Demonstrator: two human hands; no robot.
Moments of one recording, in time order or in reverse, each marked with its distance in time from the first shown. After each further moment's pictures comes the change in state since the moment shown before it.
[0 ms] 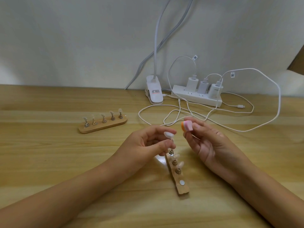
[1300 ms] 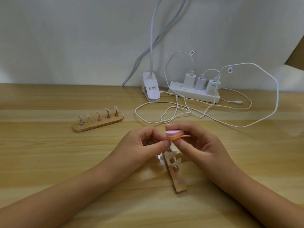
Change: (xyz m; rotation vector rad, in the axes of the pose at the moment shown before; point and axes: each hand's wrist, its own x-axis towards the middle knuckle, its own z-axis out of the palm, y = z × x) left_hand 0.000 -0.001 0.004 0.108 0.065 -0.070; right_hand -0.013 0.021 0.007 -0.810 -0.096 -0.416
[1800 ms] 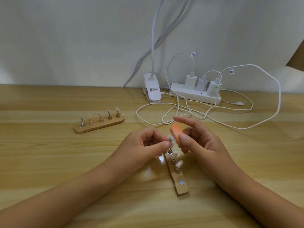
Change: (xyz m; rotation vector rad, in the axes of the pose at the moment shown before) left_hand 0.001 0.001 0.000 -0.036 0.010 -0.025; right_hand 0.001 0.003 -0.003 0.050 0.034 0.135
